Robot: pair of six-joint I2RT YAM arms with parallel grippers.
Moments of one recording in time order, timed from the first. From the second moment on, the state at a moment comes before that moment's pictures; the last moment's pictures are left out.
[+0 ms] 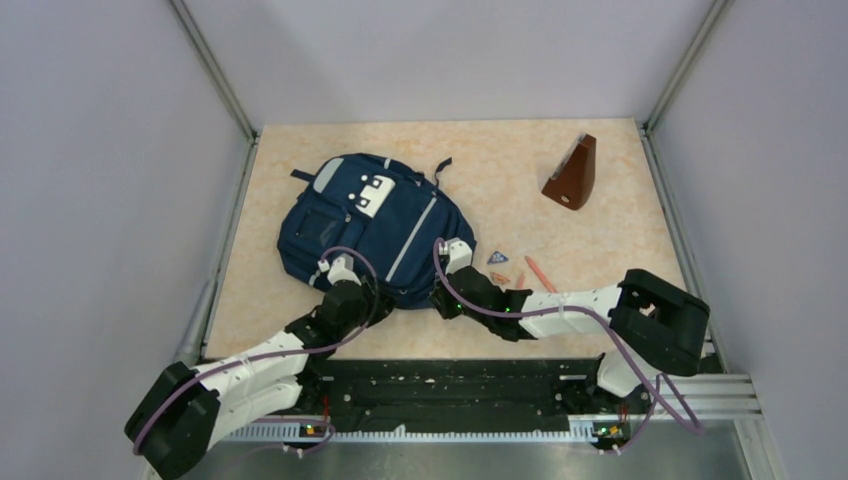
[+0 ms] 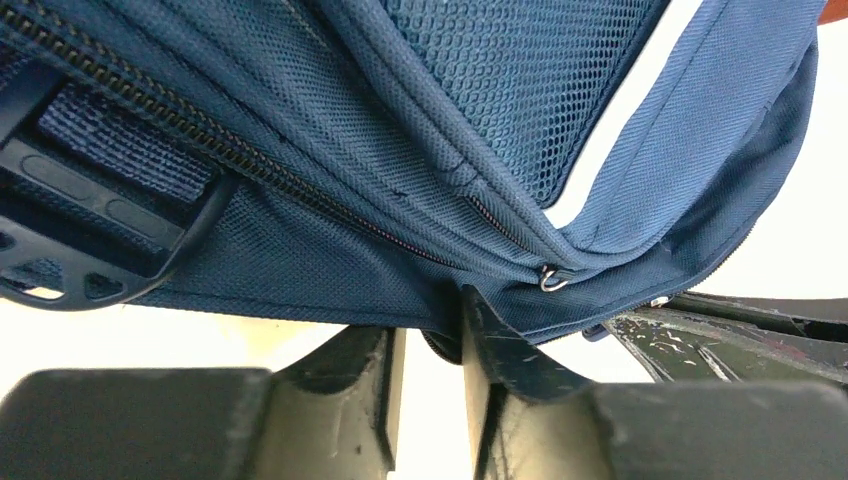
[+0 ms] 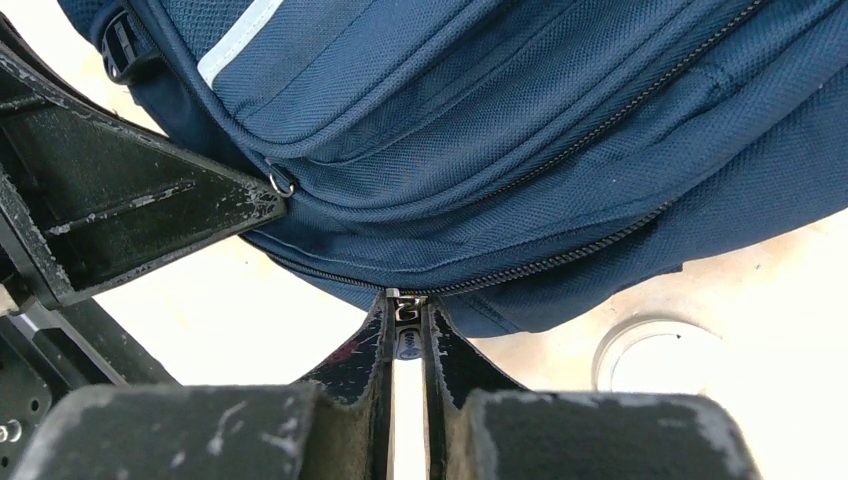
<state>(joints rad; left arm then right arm) -0.67 0.90 0.16 0.15 -0.14 -1.04 1.10 1.53 0.65 0.31 0.28 0.53</state>
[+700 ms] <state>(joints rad) -0.51 0.77 0.16 0.05 -0.02 -0.94 1.01 1.38 0.64 0.19 0.31 0.54</state>
